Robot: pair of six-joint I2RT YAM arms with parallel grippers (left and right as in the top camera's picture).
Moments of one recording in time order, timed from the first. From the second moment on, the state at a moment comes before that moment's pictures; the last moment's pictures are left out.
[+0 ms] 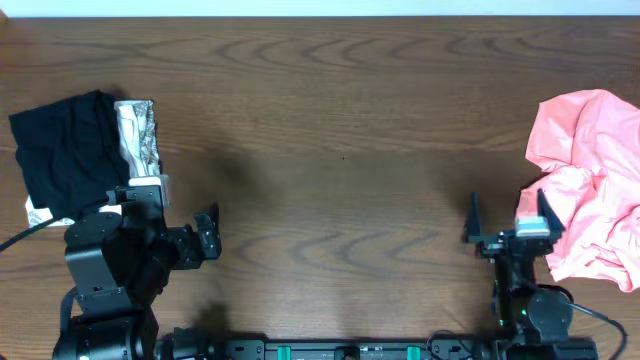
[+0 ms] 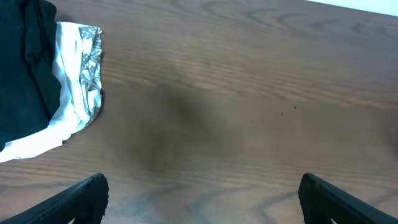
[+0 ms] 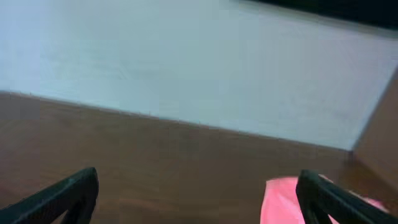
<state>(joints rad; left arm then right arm) 0.15 0.63 0.92 -0.99 0.25 -0.04 0.08 0.01 0.02 0.06 0.07 -0.14</state>
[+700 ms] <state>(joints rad) 0.15 0.63 0.92 -0.99 0.25 -0.04 0.08 0.01 0.01 -0.06 0.08 -0.14</state>
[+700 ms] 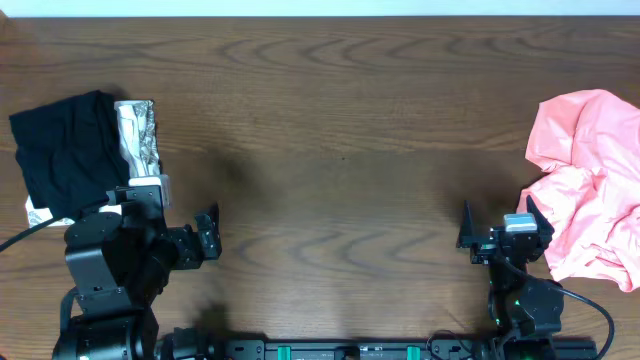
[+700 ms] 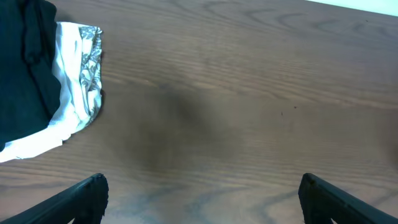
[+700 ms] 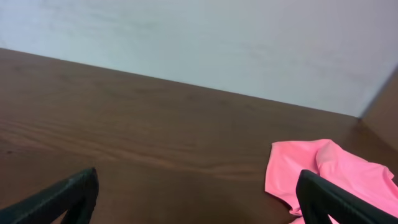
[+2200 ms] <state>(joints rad) 0.02 0.05 0.15 -0.32 0.19 -0.04 0.08 0.01 0.01 -0.06 0.08 -0.14</state>
